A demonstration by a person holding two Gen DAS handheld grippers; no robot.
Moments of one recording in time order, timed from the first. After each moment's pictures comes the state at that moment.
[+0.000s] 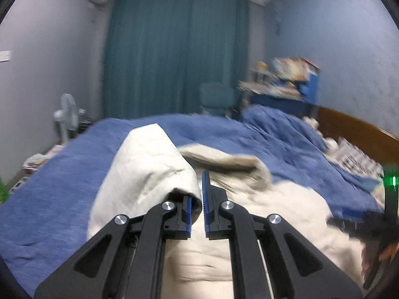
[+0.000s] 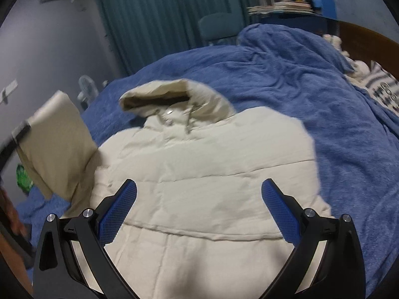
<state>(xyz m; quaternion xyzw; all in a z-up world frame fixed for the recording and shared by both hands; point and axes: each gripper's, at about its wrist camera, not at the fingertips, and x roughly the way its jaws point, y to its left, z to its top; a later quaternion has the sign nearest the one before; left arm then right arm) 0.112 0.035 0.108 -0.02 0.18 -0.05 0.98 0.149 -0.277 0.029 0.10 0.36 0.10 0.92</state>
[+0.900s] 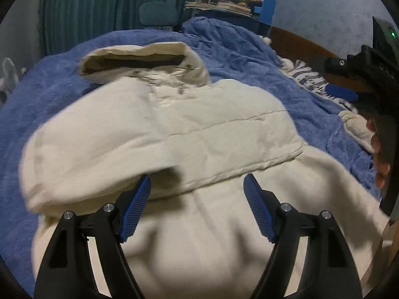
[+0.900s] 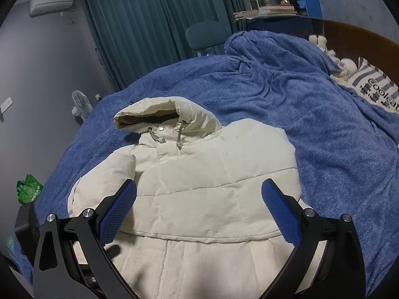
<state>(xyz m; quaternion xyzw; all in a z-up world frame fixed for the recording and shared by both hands) 0.106 -0.036 -0.002 0.01 0.39 -0.18 0.90 0.133 -0.288 0.065 0.11 0.34 0.07 0.93</state>
